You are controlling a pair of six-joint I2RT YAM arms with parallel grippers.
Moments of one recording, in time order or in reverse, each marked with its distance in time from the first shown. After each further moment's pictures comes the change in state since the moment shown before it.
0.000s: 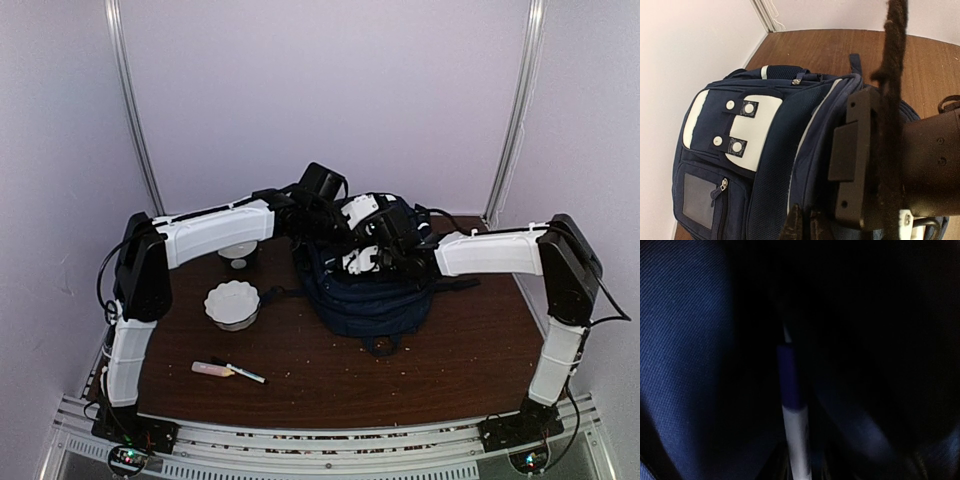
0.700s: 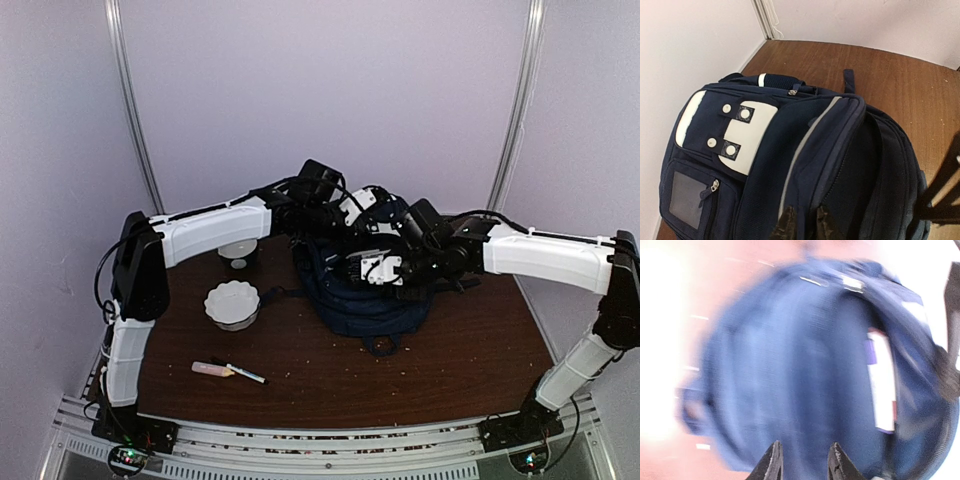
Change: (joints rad) left arm 0.013 -0.013 -0.008 0.023 0.045 -0.083; right arm 0.036 -0.293 -0.061 -0.436 -0.369 0.274
